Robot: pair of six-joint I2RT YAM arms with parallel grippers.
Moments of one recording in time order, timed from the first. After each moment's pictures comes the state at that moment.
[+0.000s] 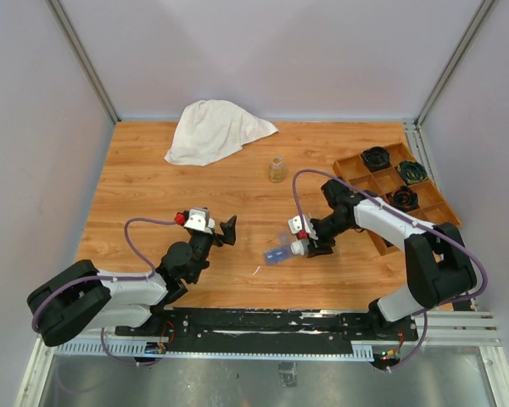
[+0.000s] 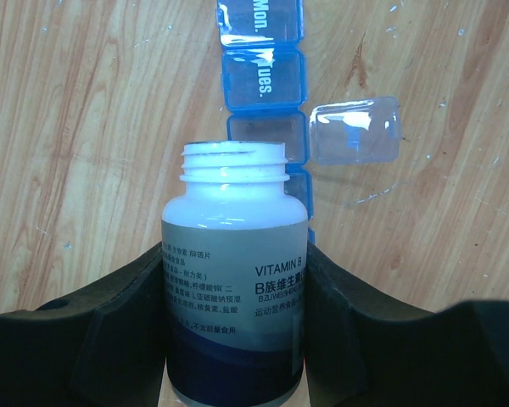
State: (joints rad) left arm -0.88 1.15 0.09 1.17 -0.62 -0.06; right arm 0.41 1.50 0.87 -0.76 -0.75 -1.44
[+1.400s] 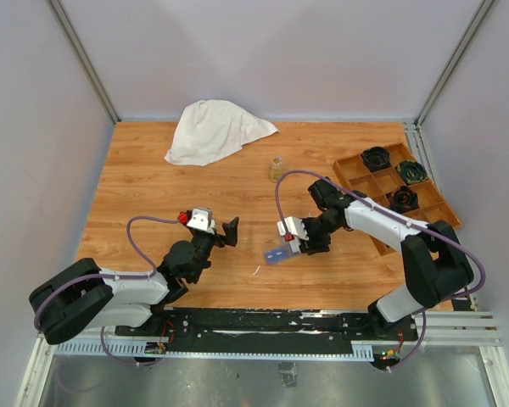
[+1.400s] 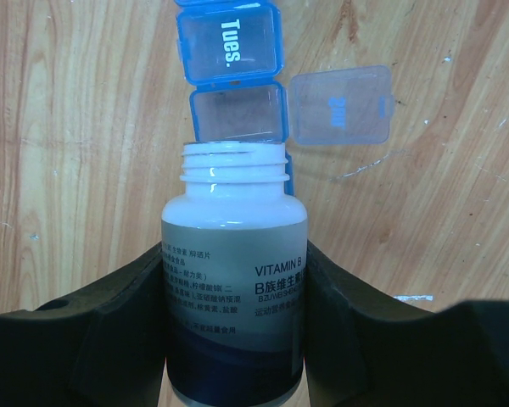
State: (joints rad) left arm -0.88 1.18 0.10 1.14 -0.58 -0.08; right arm 0.51 1.52 0.91 -0.72 -0.51 -1.29
